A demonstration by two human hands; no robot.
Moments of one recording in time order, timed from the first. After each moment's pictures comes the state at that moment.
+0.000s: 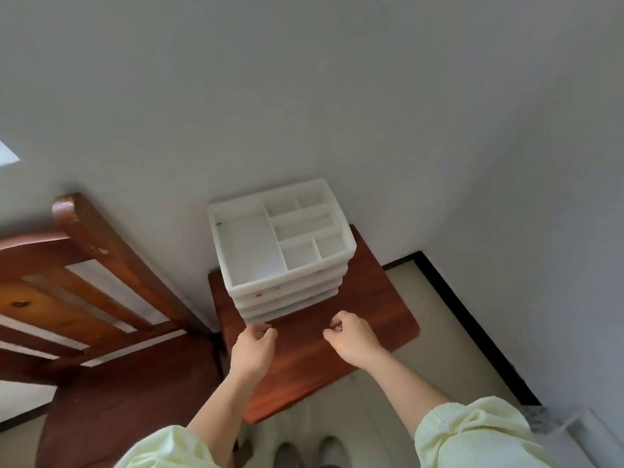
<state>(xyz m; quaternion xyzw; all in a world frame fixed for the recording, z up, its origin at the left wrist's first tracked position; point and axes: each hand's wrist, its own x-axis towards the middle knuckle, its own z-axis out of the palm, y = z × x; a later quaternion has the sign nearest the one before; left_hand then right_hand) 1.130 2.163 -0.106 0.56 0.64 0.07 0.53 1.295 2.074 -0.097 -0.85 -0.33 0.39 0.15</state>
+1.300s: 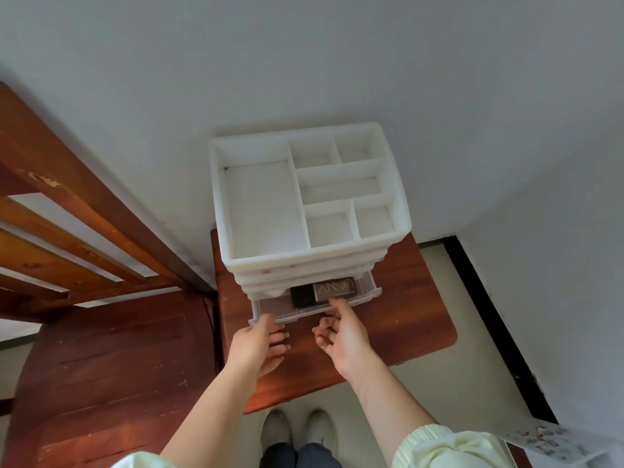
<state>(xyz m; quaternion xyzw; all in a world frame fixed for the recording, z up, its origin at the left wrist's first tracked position) 1.139 2.171 -0.180 0.22 0.69 0.09 0.68 1.273 2.119 -0.179 -0.64 0.19 0.56 0.49</state>
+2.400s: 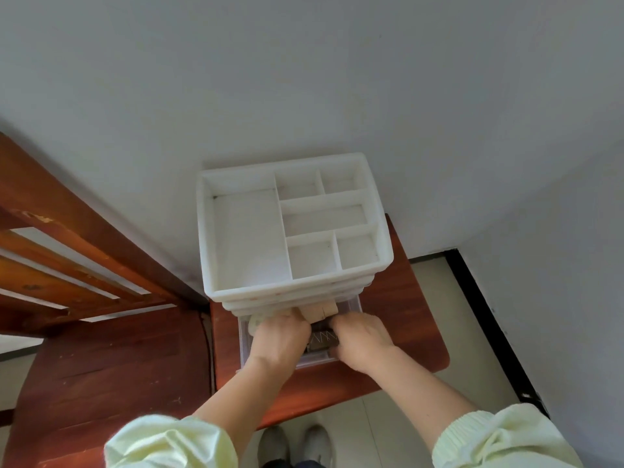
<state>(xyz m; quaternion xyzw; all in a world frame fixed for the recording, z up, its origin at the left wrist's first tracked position) 1.202 2.184 -0.136 0.89 0.36 -0.27 0.05 1.338 2.126 -0.153 -0.72 -0.62 0.28 -0.14</state>
